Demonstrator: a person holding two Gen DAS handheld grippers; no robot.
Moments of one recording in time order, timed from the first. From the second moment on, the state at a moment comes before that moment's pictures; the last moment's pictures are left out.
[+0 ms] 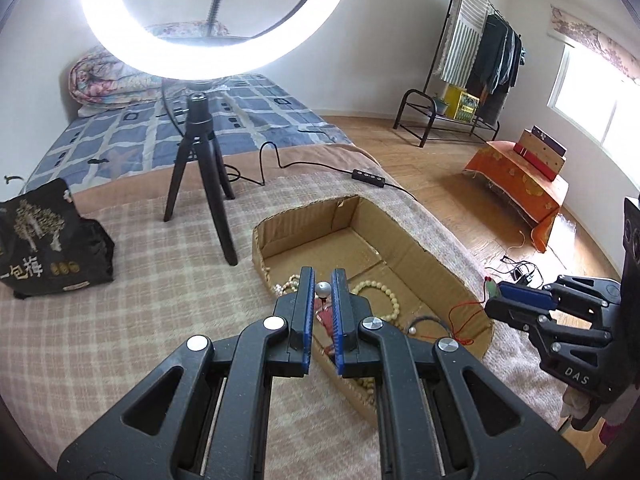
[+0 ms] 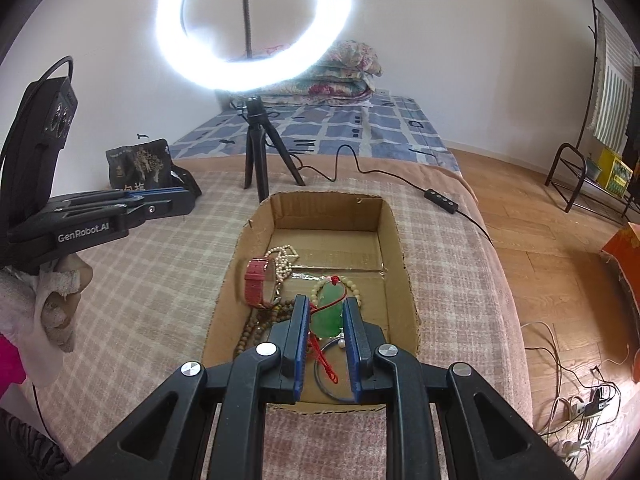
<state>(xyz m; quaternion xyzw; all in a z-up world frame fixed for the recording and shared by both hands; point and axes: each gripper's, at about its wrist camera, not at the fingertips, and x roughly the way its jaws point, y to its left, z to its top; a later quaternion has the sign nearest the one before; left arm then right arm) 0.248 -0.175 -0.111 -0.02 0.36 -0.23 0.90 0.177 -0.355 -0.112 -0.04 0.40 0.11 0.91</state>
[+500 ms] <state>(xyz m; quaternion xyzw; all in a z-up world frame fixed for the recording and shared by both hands) 0.290 -0.219 -0.128 -0.01 0.36 -0.23 0.90 0.207 -0.372 -0.137 -0.02 0.41 0.09 0.91</state>
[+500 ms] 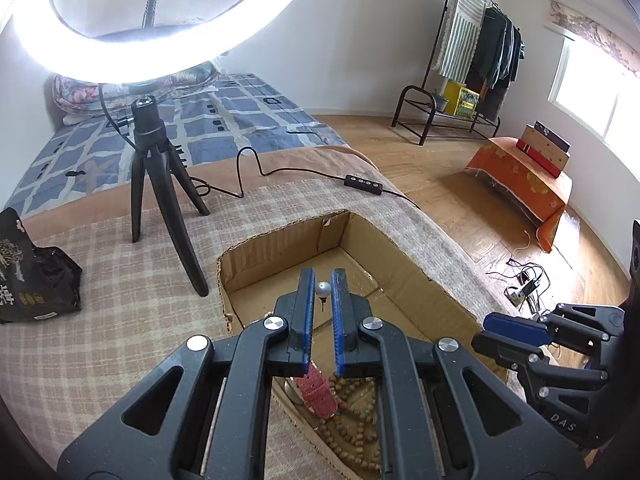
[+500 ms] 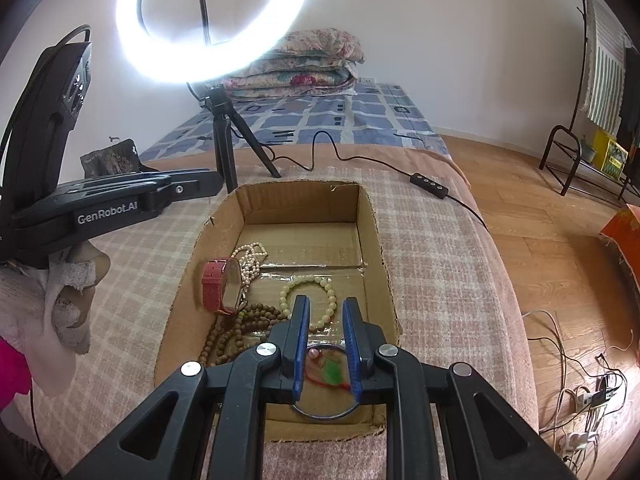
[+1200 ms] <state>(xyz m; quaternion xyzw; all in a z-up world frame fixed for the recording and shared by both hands) 0.300 -0.221 -0.141 -0.01 0.37 -0.21 0.90 0.210 -0.360 -0.150 -0.03 0.41 0.08 0.91</state>
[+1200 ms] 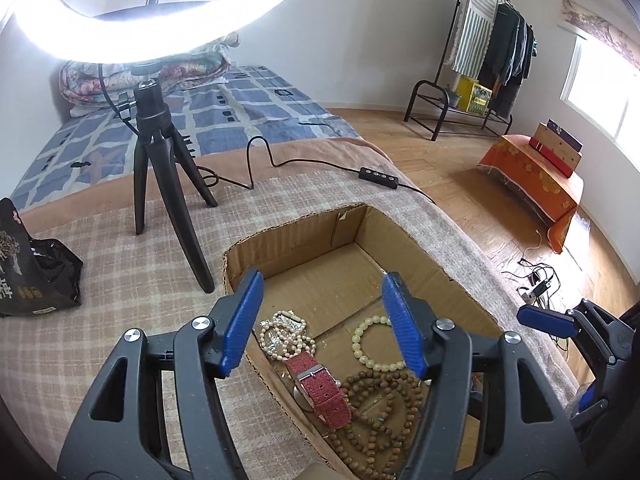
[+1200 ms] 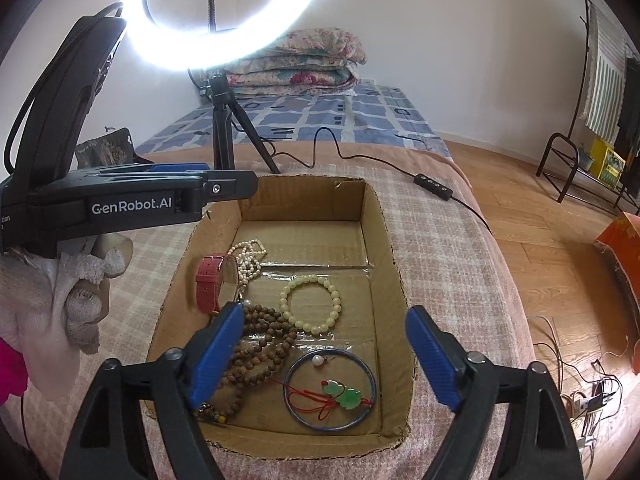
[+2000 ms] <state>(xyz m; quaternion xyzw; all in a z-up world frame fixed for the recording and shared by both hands) 0.250 -0.187 -0.087 0.00 0.34 -0.19 0.92 0.174 -0.358 -0.104 -0.02 0.38 0.03 0.92</state>
